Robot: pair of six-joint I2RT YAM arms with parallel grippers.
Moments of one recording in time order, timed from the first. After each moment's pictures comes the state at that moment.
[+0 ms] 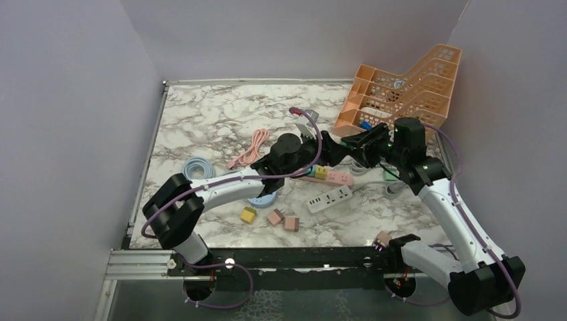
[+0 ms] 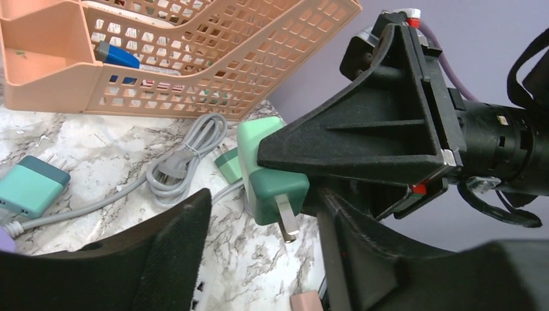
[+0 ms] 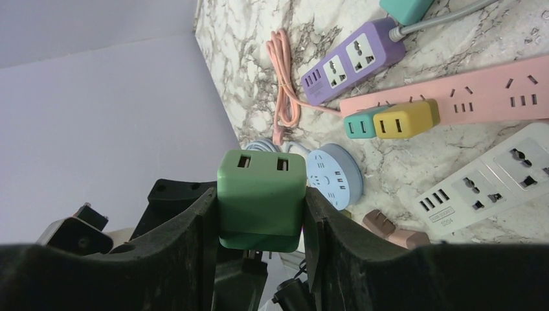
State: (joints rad) left arm -0.93 1.58 0.99 0.55 0.07 -0.72; right arm 0.26 1.00 0.93 -0.49 -0.25 1.27
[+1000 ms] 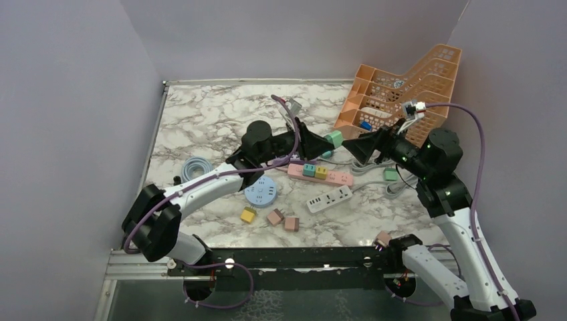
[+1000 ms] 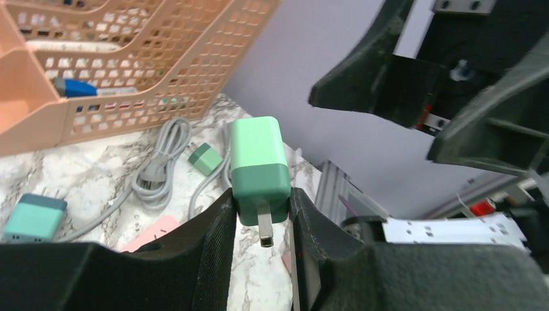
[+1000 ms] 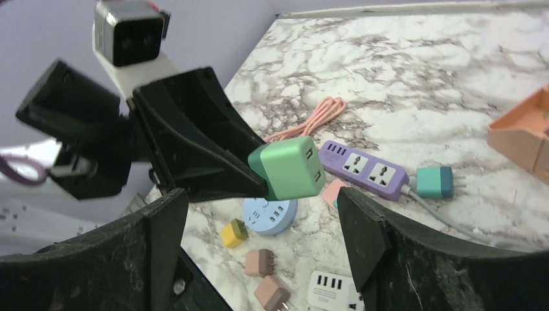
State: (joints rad) left arm -0.79 1.46 0.95 0.56 0.42 -0.67; right arm 0.26 0.76 0.92 -0.26 -0.45 0.53
